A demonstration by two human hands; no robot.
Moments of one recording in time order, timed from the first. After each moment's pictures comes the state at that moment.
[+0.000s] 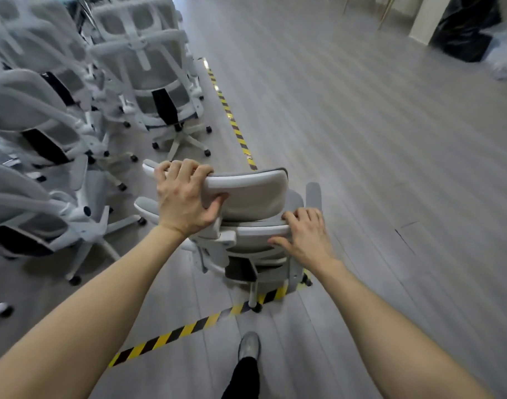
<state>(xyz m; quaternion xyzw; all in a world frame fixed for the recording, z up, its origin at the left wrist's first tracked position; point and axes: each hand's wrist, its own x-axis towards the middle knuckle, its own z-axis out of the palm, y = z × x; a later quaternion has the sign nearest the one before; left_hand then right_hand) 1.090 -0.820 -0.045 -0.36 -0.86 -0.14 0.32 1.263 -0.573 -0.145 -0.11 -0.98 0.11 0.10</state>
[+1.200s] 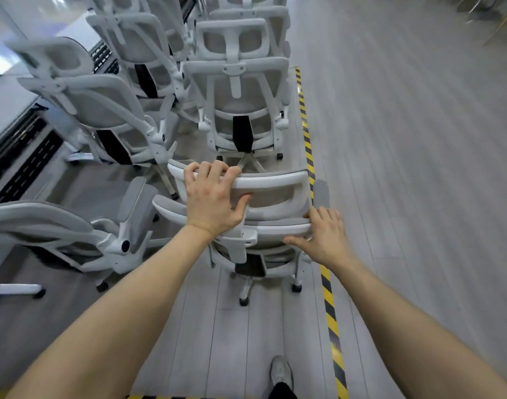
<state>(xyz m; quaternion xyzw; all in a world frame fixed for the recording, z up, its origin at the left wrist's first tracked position) 0.674 -0.813 -0.046 -0.19 -0.93 -0.07 0.32 0.739 -0.528 -0.143 0.01 -0.99 0.15 0.07</state>
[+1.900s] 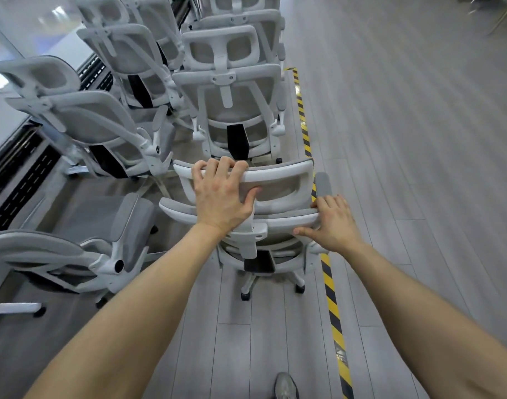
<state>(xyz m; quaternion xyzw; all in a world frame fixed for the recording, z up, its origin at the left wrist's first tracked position) 0.609 -0.752 -0.041 -0.17 -0.94 -0.07 0.30 0.657 -0.471 -0.133 0.01 -0.99 0.16 0.04</state>
